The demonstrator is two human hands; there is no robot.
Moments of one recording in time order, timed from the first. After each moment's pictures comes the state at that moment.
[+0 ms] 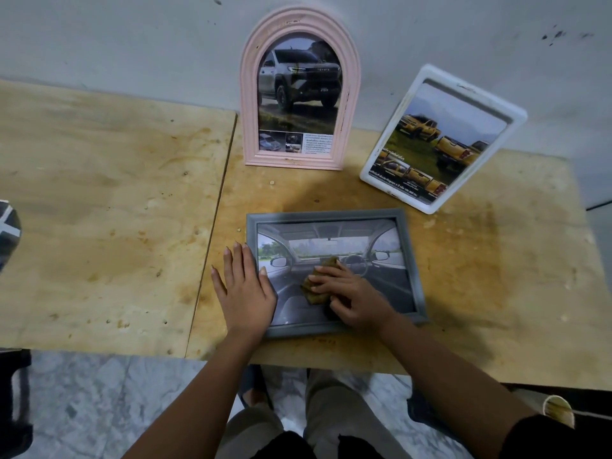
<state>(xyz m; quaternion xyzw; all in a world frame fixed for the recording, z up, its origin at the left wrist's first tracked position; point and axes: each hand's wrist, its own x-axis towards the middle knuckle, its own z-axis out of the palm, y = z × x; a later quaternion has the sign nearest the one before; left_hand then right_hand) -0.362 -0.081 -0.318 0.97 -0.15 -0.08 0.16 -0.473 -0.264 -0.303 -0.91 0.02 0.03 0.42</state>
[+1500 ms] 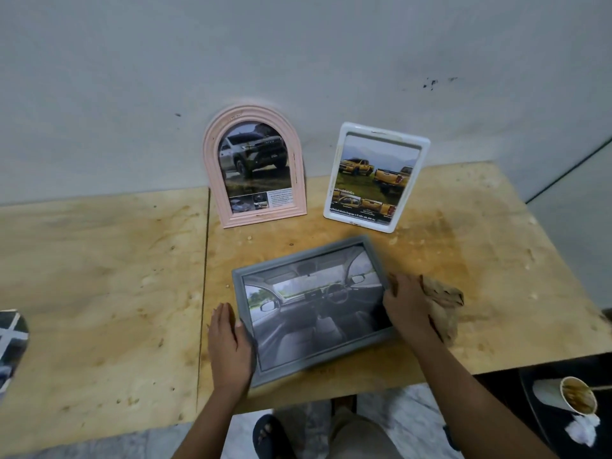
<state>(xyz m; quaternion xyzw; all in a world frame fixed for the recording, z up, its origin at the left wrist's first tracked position) -0.351 -0.054 -0.301 0.91 -0.14 -0.14 0.36 -0.520 -0.308 -0.268 -0.79 0.53 -0.07 0.30</state>
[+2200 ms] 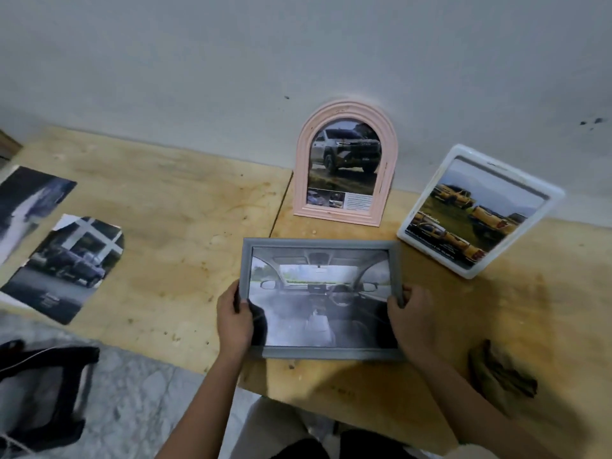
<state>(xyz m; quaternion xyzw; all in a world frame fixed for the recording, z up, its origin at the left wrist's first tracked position) -0.317 -0.034 -0.284 0.87 0.07 -0.11 0.47 -0.441 -0.296 -0.267 -0.82 0.44 -0.07 0.37</state>
